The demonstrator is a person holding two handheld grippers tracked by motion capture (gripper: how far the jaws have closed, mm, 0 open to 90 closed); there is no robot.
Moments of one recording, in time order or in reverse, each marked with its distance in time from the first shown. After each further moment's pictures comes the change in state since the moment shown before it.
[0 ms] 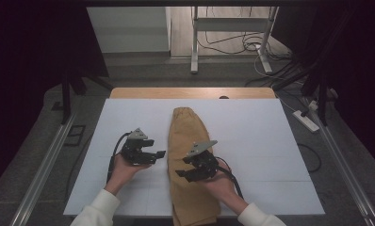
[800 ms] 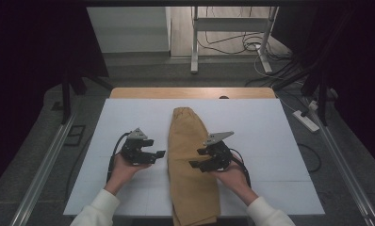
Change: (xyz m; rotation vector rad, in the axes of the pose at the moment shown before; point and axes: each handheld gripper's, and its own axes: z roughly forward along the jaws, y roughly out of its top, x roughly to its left) left arm 0.002 0.000 0.000 -0.004 -0.001 -0.002; right arm -0.045 -0.016 -0.017 -0.015 -0.021 0.076
